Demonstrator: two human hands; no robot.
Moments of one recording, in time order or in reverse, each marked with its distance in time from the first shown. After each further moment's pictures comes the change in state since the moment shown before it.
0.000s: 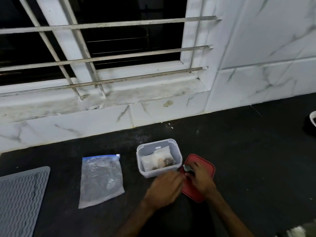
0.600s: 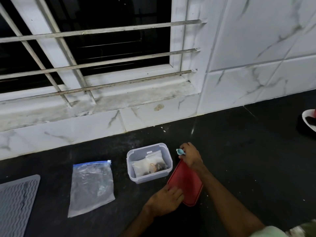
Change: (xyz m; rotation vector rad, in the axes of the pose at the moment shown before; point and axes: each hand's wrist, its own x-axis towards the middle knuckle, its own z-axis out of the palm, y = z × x) left_hand 0.005 0.001 0.064 0.304 -0.319 0.357; right_hand 0.092 -0.008 -0.038 -0.105 0.012 0.107
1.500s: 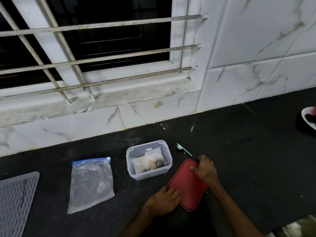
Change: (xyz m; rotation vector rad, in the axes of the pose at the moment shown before) left_hand -0.007 0.009 0.017 -0.095 -0.118 -0.052; right_hand -0.056 0.047 0.000 -0.078 -0.029 0.362
